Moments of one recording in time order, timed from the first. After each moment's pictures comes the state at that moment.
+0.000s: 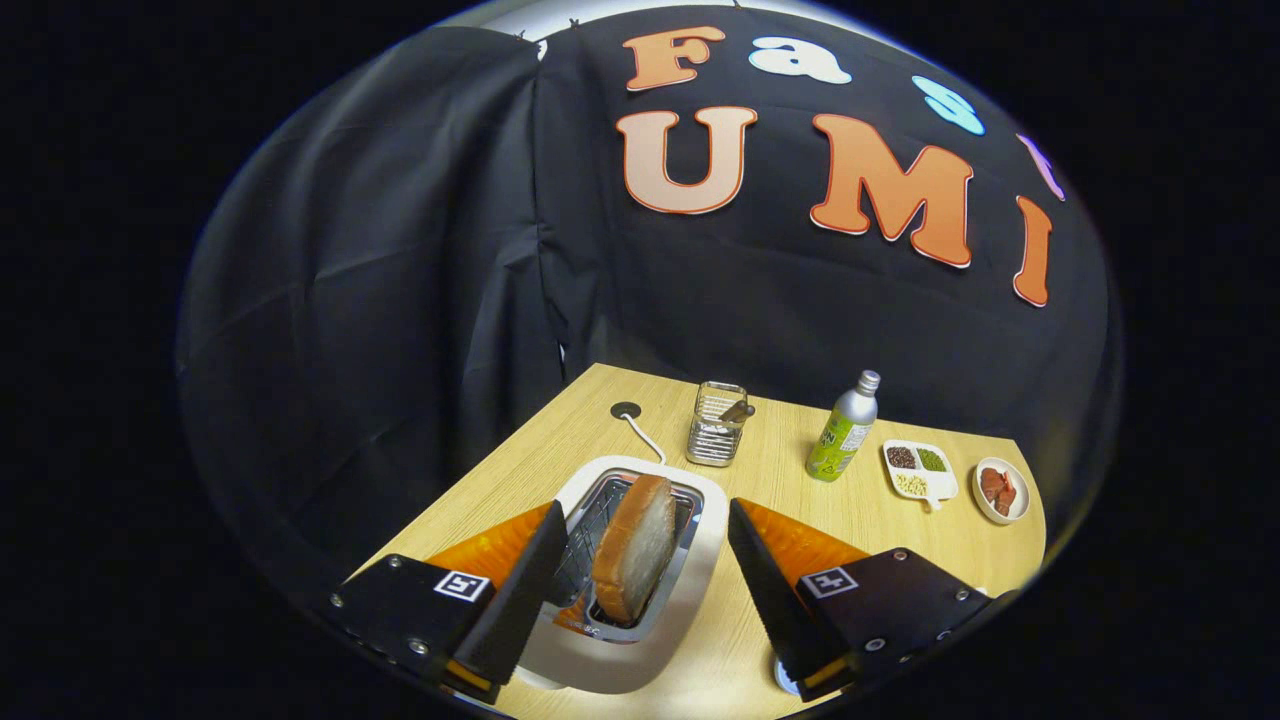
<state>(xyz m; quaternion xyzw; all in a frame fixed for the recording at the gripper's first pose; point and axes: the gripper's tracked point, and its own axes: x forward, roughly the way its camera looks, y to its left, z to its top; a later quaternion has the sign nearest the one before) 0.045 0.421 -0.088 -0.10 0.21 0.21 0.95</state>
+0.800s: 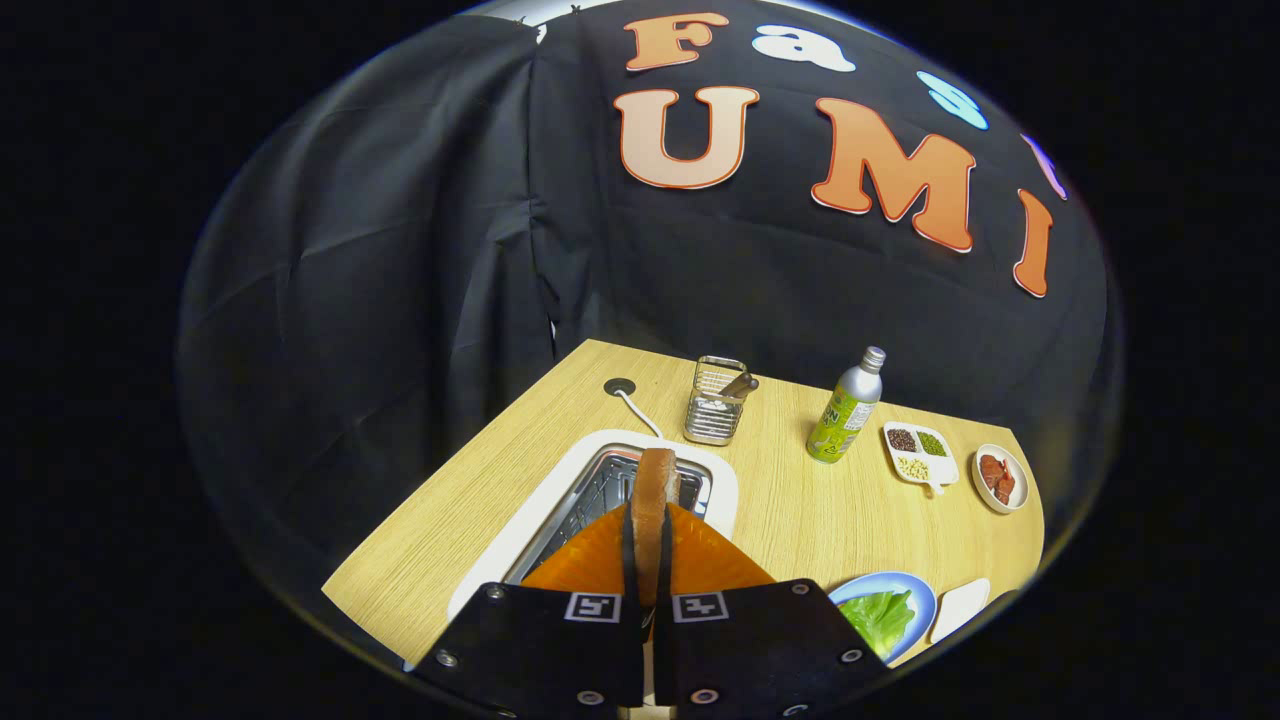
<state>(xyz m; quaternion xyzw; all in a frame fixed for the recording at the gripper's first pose) 0.047 0.421 -0.107 -0.12 0.23 0.20 0.95</state>
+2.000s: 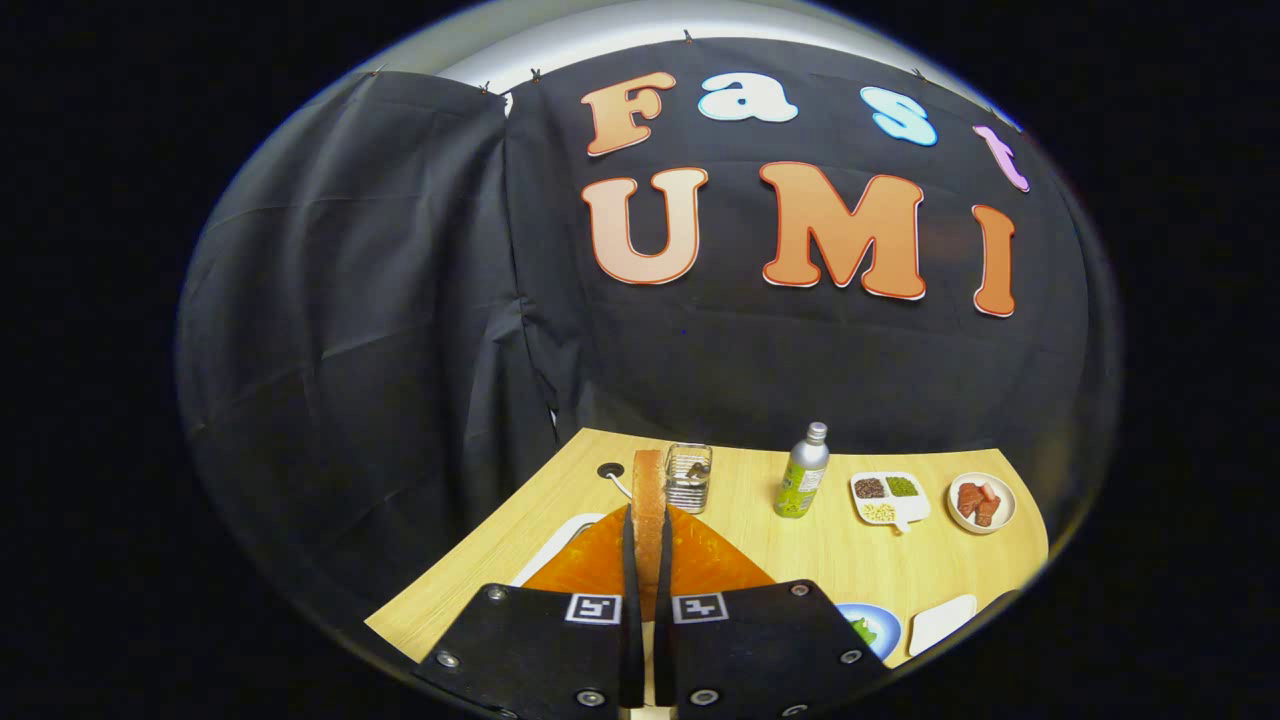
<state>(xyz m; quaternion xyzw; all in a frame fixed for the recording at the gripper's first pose) 0.034 0.364 0.000 -0.05 0.13 0.20 0.97</state>
